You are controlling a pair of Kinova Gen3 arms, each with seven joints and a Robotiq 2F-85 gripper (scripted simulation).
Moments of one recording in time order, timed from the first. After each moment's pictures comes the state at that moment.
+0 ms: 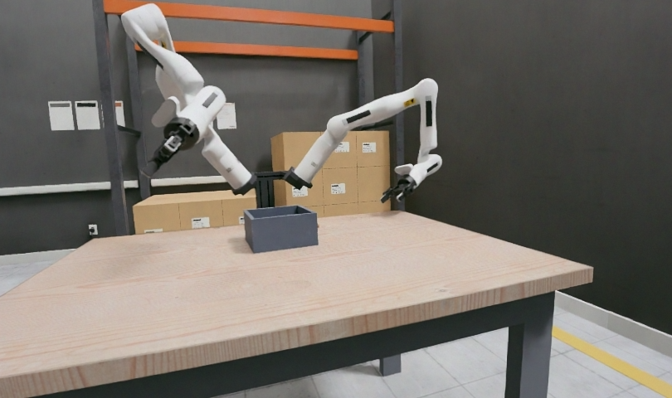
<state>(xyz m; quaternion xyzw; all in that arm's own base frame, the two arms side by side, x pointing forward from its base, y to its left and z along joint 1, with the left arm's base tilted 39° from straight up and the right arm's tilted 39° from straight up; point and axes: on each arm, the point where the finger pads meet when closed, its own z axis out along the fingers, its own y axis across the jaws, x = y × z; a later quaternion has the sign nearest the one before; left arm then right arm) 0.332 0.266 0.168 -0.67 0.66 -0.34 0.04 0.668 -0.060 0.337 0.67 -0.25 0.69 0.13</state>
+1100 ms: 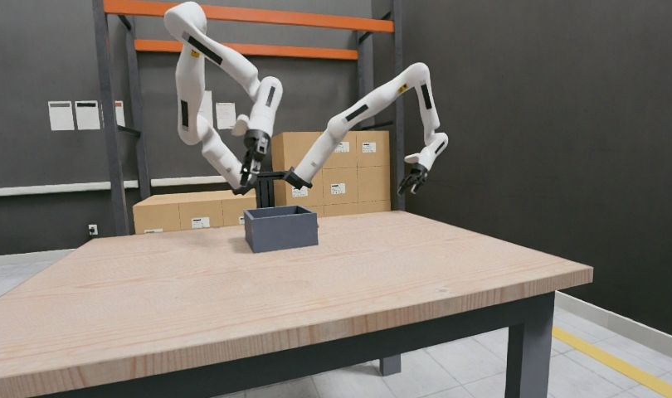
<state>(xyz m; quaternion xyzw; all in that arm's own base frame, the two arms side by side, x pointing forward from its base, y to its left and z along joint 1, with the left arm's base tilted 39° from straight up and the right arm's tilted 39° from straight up) 0.241 0.354 0.233 -0.68 0.70 -0.20 0.12 0.512 0.052 0.141 0.69 -0.47 0.54 0.14</state>
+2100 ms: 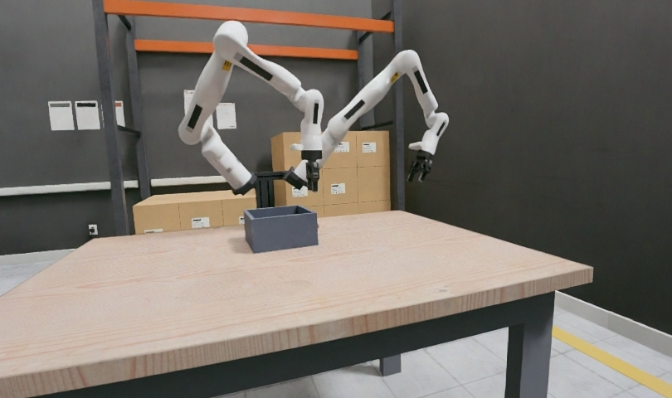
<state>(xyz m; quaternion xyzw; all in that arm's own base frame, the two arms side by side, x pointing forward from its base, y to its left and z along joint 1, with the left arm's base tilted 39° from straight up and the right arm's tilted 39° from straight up) 0.145 0.407 0.304 -0.69 0.70 -0.05 0.17 0.329 0.187 -0.093 0.63 -0.69 0.31 0.14</state>
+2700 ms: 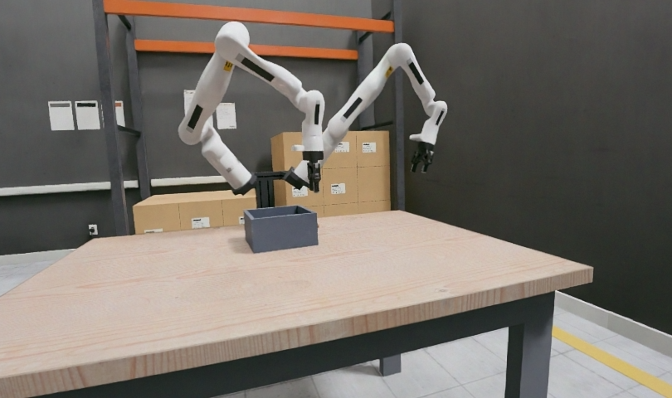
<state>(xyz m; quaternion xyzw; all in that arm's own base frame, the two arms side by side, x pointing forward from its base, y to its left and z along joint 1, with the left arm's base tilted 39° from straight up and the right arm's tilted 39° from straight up) 0.086 0.423 0.351 -0.70 0.69 0.03 0.18 0.325 0.191 -0.100 0.63 -0.70 0.30 0.14</state>
